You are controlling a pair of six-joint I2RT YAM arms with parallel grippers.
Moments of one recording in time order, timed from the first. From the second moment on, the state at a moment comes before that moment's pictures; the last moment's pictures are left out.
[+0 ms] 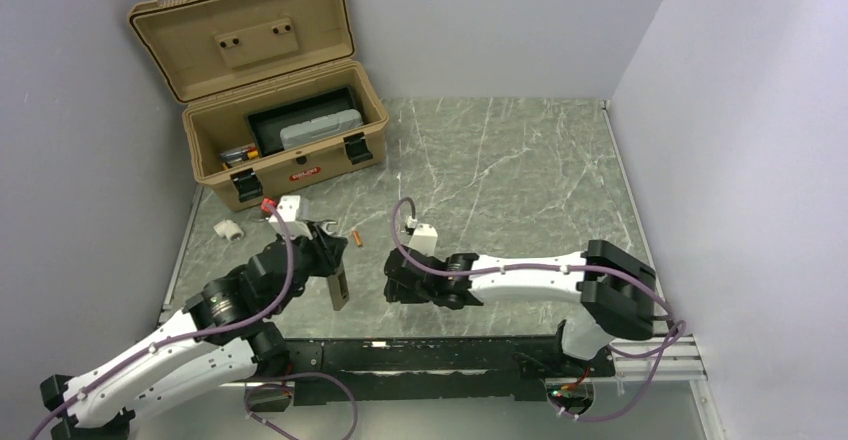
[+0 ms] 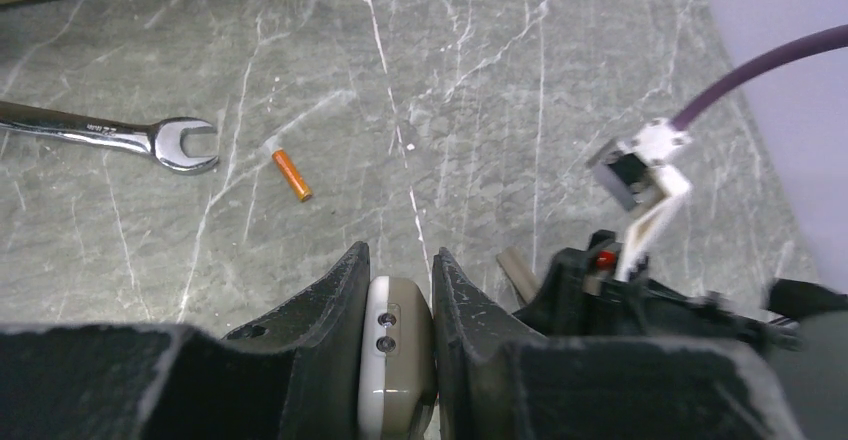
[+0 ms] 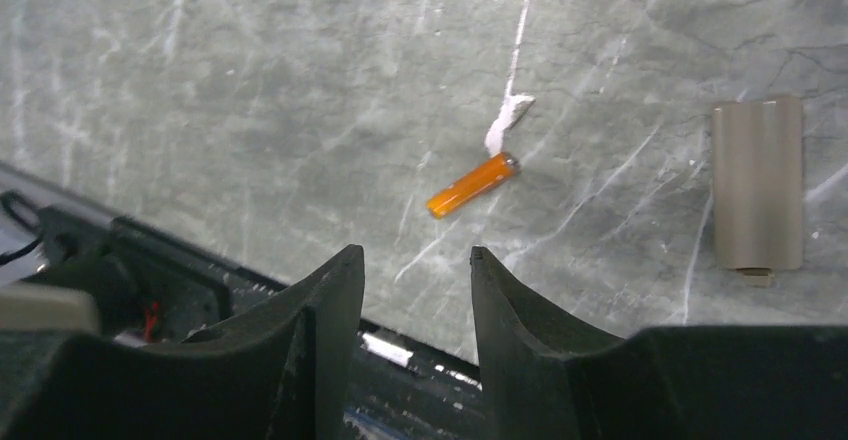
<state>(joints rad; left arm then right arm) -0.96 0.52 0.63 -0.51 -0.54 -0.67 1.25 1.54 0.91 -0.27 0.29 1.12</state>
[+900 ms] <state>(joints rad) -0.96 0.35 0.64 -0.59 -0.50 -0.67 1.26 1.82 1.12 -0.47 0.41 1.17</state>
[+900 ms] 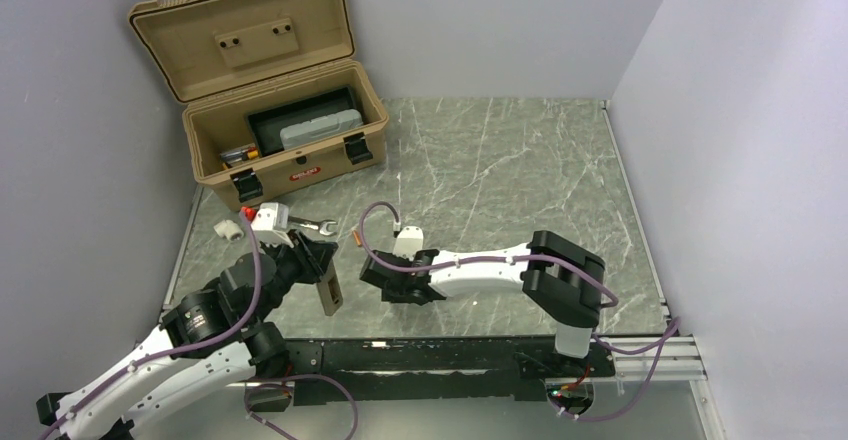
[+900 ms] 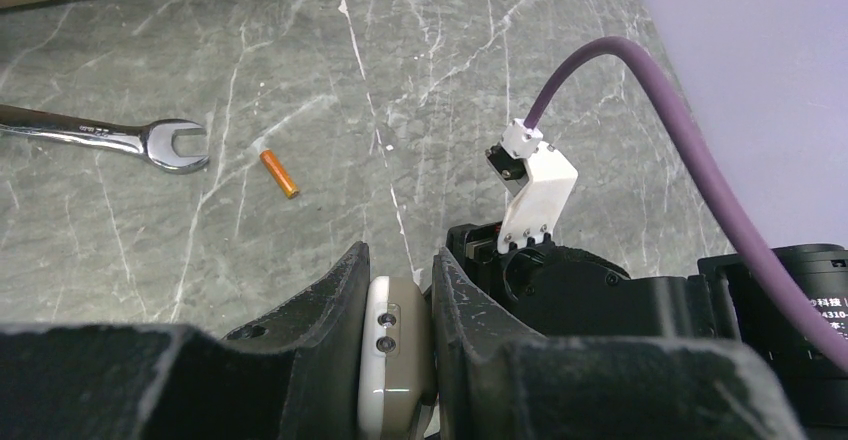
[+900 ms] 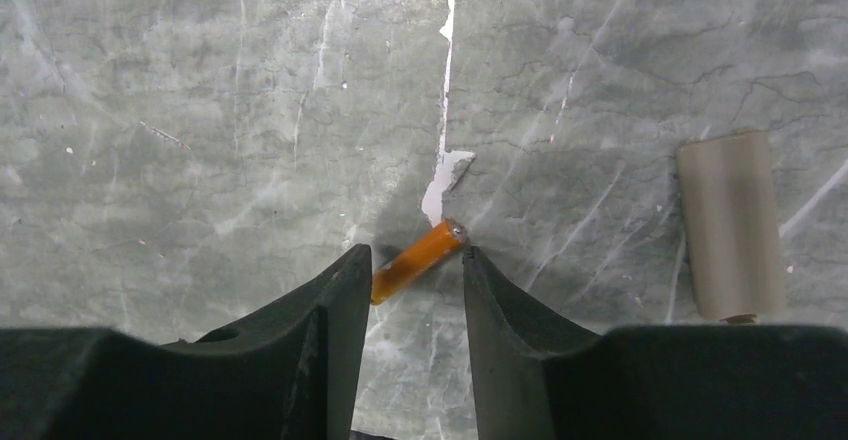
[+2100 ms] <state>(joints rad) -0.96 0.34 0.63 -0.61 -0.50 -0.68 1.26 1.89 1.21 -0.54 0.40 0.95</state>
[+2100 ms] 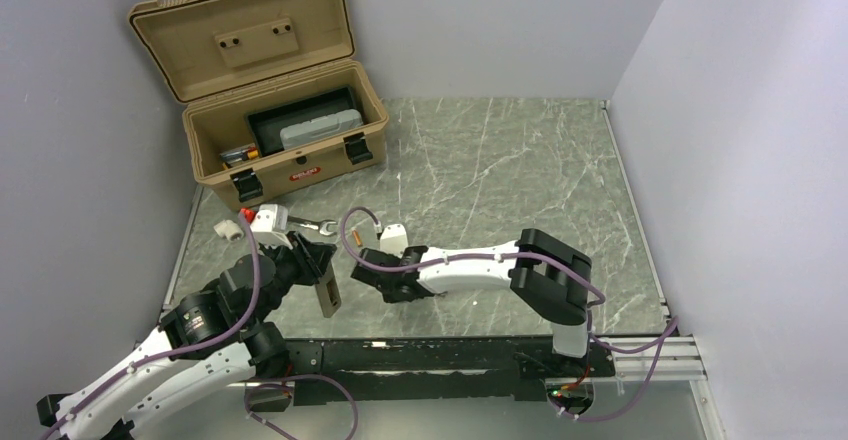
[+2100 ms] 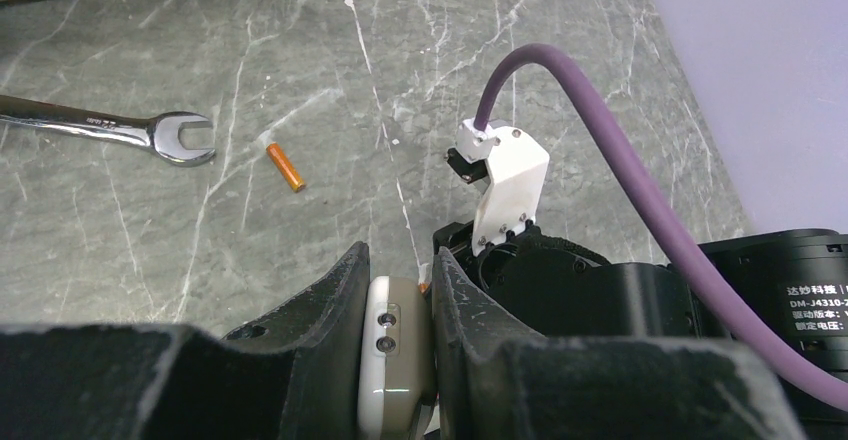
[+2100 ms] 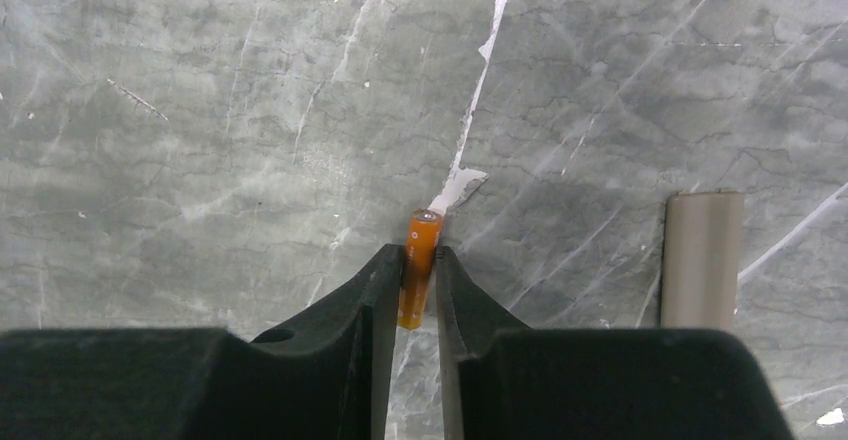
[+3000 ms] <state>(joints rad) -0.96 0.32 0.63 -0.55 -0.46 -0.71 1.22 0.99 0.65 0.10 0.27 0.76</state>
